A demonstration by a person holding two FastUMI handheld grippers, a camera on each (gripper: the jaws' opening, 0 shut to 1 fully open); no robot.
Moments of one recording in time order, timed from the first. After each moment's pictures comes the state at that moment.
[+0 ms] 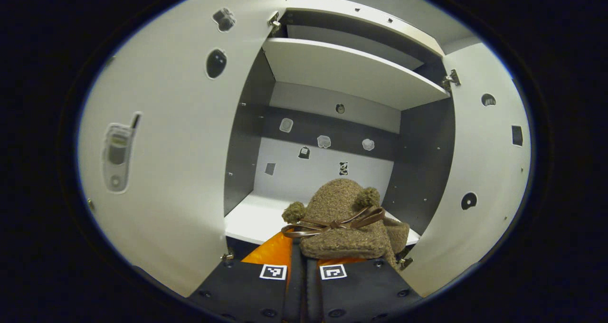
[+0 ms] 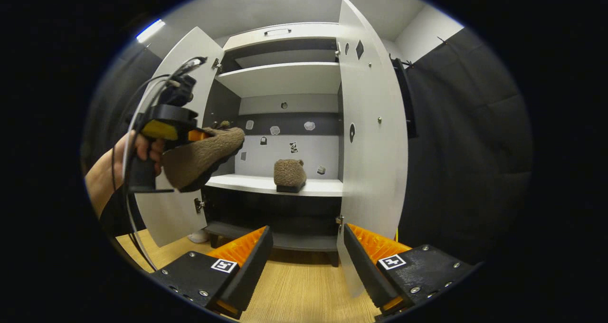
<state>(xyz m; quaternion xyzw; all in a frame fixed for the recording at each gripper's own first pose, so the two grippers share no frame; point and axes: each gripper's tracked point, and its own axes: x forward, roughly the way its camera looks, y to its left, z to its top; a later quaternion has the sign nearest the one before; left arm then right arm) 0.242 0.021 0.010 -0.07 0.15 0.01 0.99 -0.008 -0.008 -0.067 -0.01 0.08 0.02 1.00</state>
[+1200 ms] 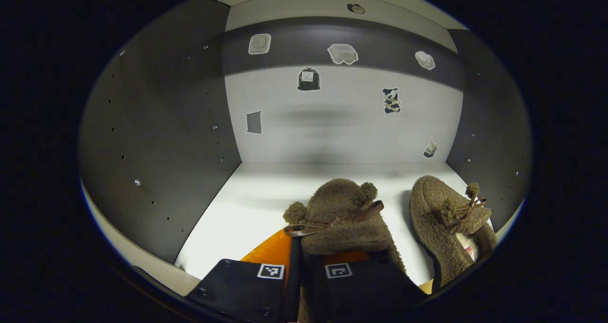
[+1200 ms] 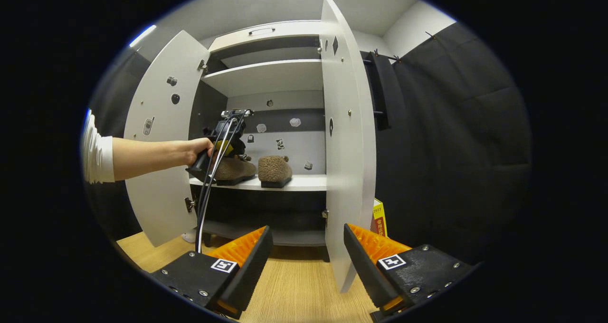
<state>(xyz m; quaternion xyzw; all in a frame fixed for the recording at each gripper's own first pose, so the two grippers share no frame) 0.387 0.036 -0.116 0.05 0.35 0.07 0.93 -0.012 -0.037 -0.076 0.01 0.09 0.00 1.00</state>
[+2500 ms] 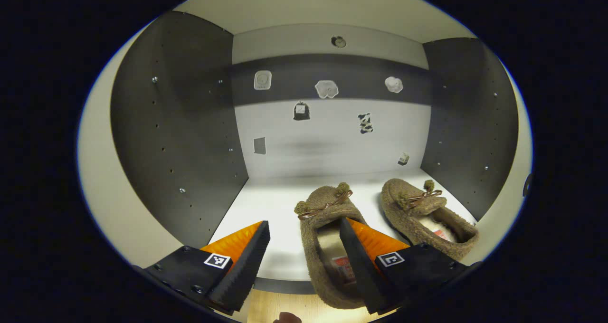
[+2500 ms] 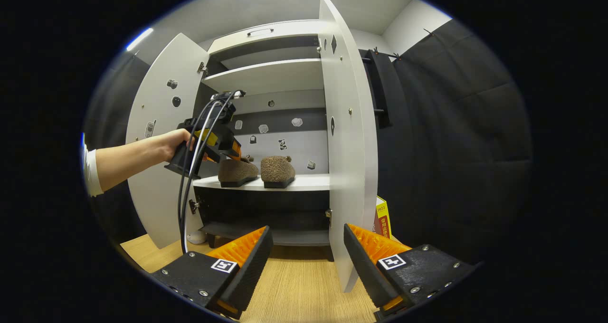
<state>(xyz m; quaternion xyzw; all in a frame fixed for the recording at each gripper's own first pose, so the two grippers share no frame) 0.331 0.017 -0.035 0.06 0.26 0.02 0.96 -0.014 -0.034 -0.073 0.02 0.08 0.01 1.00</state>
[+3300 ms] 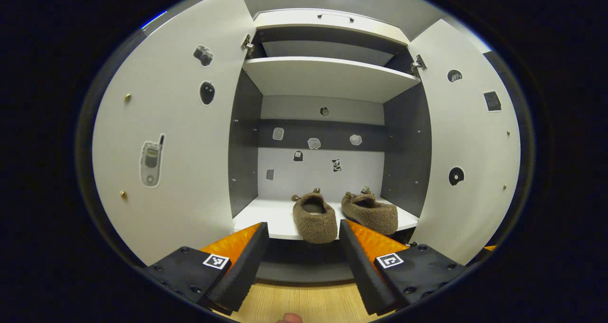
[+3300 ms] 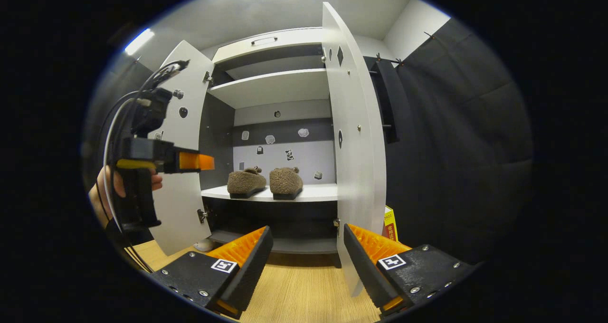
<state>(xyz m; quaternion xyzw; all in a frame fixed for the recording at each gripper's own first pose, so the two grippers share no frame) 0.142 0.003 0.013 0.01 0.10 0.01 1.00 -0.016 -0.023 -0.054 0.03 0.06 0.03 1.00</state>
